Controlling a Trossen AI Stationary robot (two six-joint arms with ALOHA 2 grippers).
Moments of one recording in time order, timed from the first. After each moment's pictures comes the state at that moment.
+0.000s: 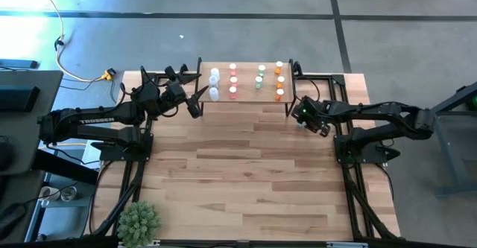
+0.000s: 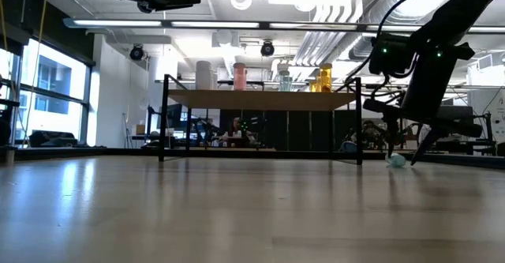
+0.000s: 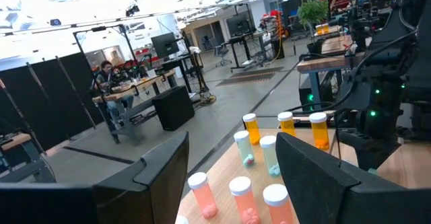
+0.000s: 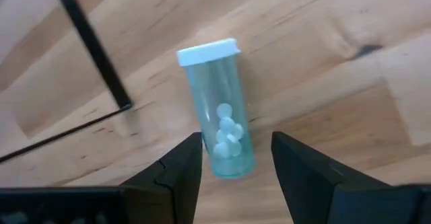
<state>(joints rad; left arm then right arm) 0.38 0.88 0.59 0.36 -0.33 0.32 -0.48 1.20 0.45 -0.45 0.07 1.57</state>
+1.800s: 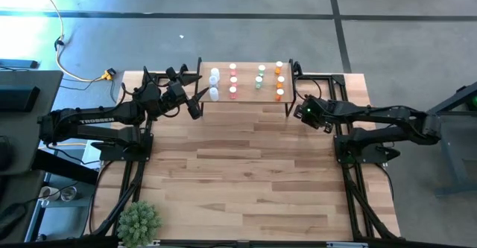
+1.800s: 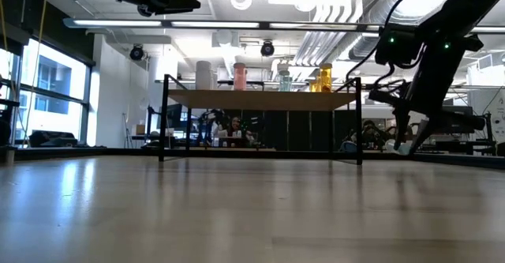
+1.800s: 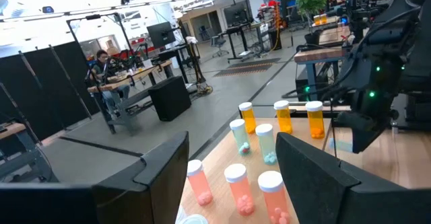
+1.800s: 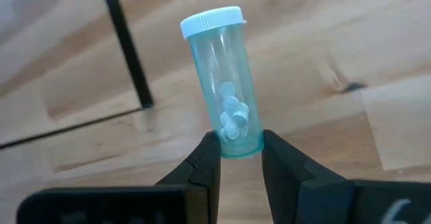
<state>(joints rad) 0.38 0.88 0.59 0.32 -0.33 0.29 -0.48 1.10 0.45 -0.52 0.12 1.43</state>
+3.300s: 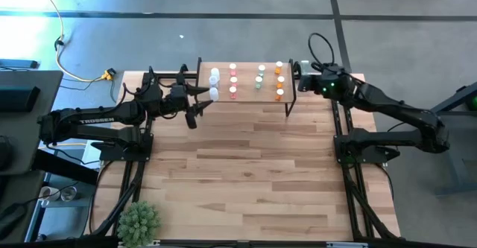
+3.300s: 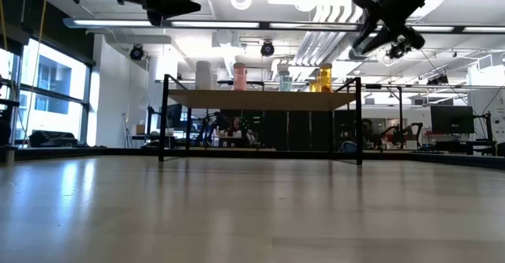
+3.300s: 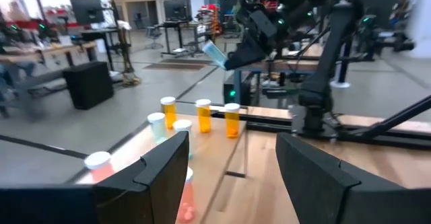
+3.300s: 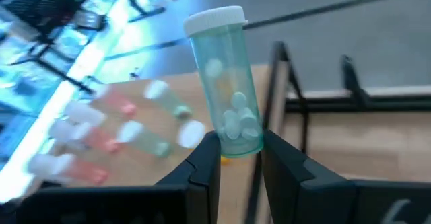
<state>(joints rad) 0.38 0.88 0.59 0.27 -0.07 0.06 -0.48 0.91 0.90 -0.56 0.41 0.85</state>
